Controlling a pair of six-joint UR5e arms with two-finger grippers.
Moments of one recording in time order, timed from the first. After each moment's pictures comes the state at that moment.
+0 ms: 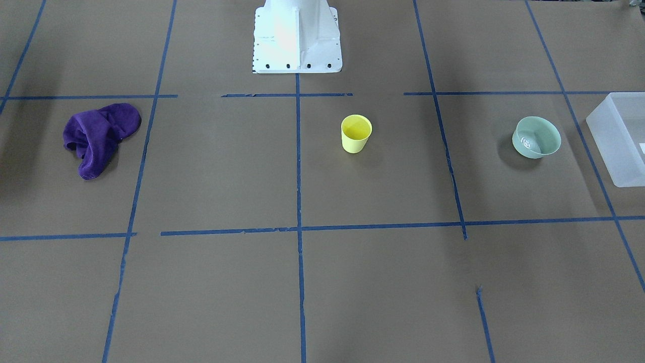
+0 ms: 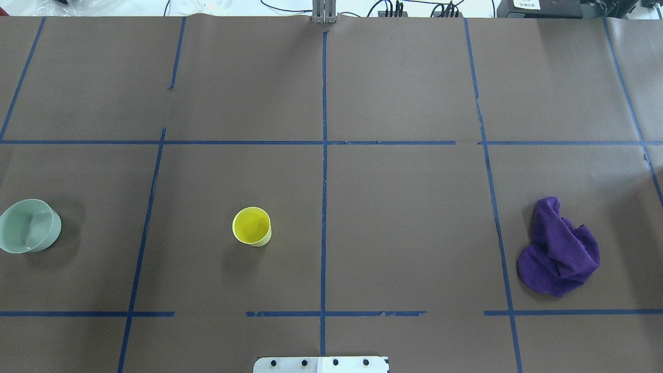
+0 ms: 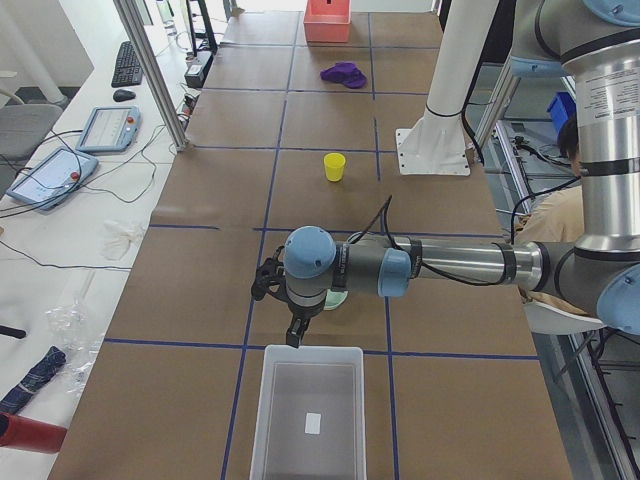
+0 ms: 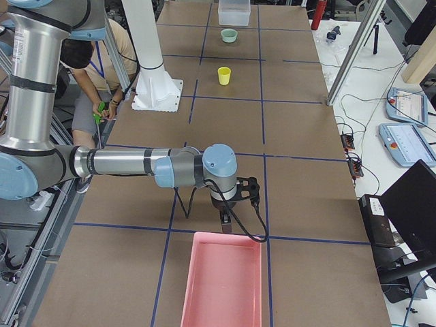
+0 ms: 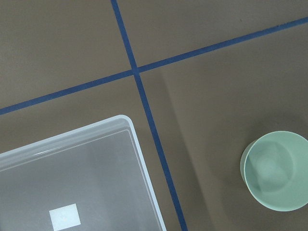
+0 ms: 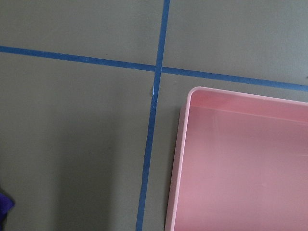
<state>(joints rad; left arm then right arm) -1.60 -1.38 -1.81 -1.63 -2.41 0.26 1.58 -1.79 1.84 -1.51 2.29 -0.03</state>
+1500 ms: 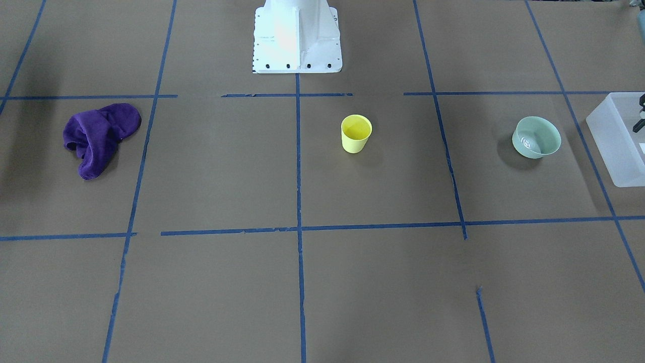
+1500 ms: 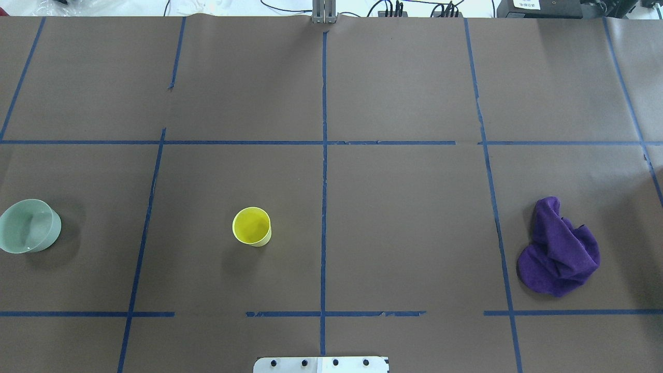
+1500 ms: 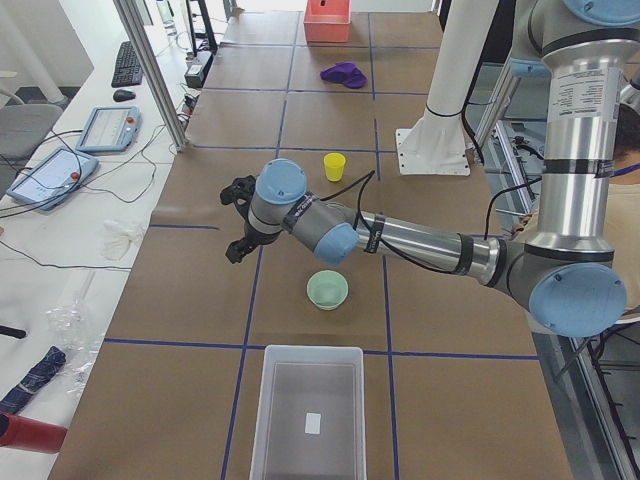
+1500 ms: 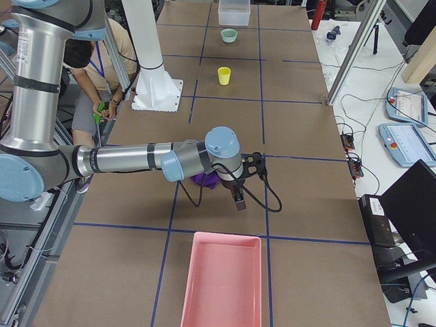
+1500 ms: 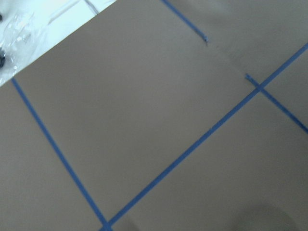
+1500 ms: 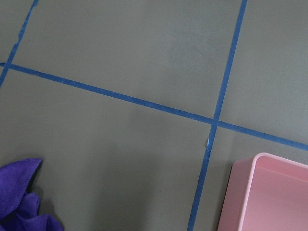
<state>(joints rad) -1.45 -1.57 -1.76 -2.18 -2.42 0.11 1.52 -1.76 1.87 -1.33 2.36 0.05</state>
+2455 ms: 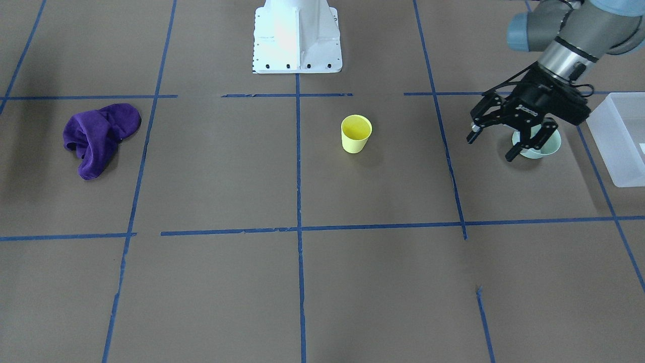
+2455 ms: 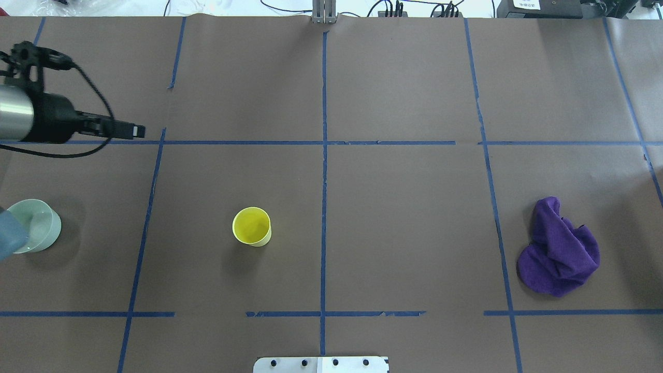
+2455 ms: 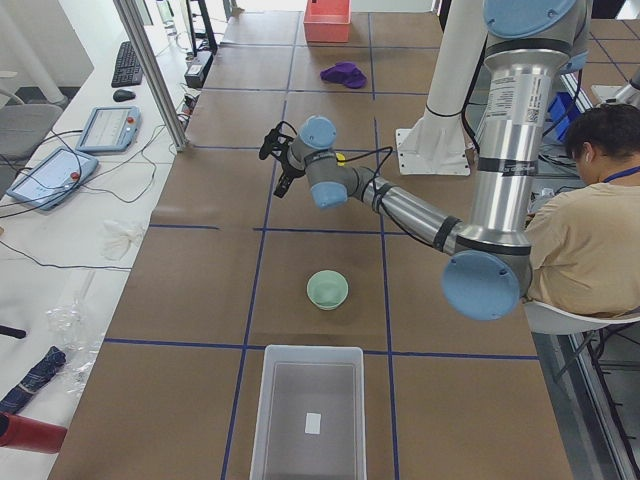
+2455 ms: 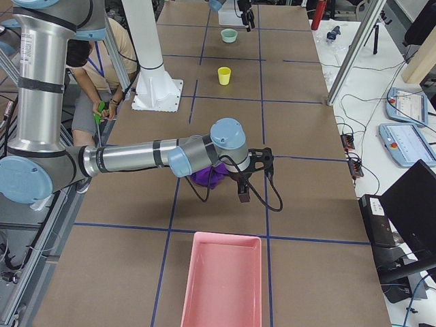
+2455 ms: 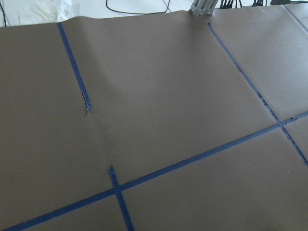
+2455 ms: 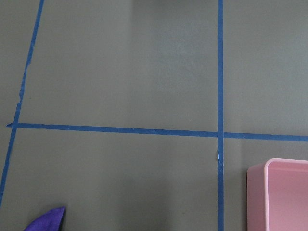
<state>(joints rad) -0.86 -1.72 -1.96 -2.16 -1.96 -0.91 1.52 -1.73 1.88 -1.27 2.37 0.29</state>
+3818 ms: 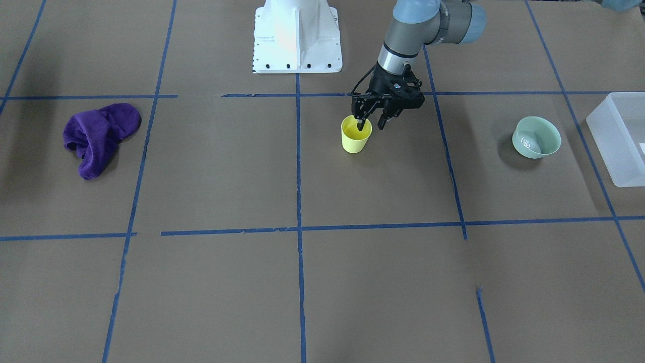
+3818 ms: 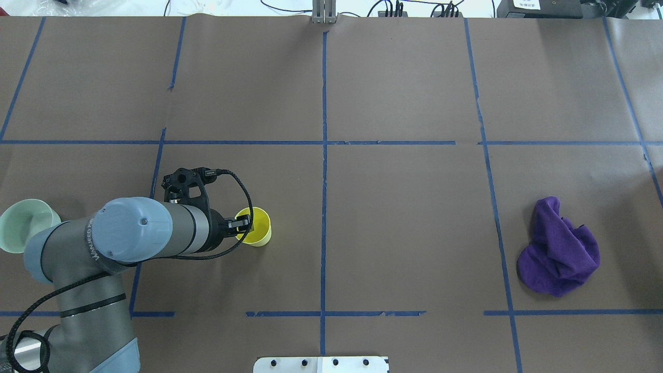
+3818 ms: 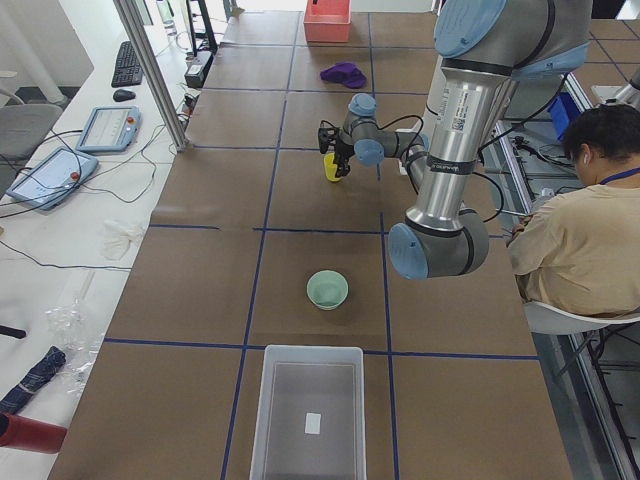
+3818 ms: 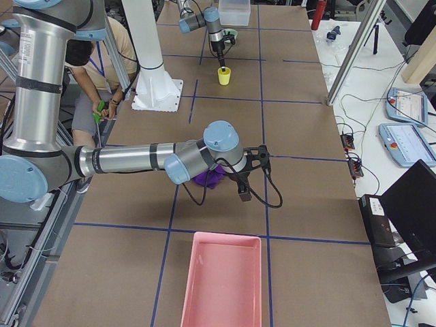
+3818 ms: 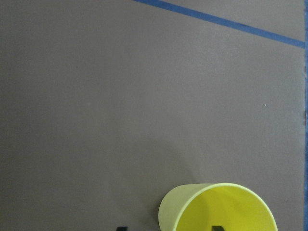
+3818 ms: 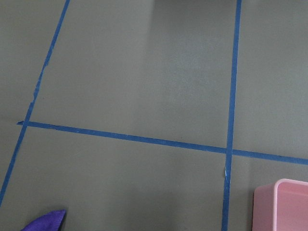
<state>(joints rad) -0.40 -1.88 -1.94 -1.87 -1.65 -1.51 1.51 -1.76 1.86 -1.15 2.36 0.30</state>
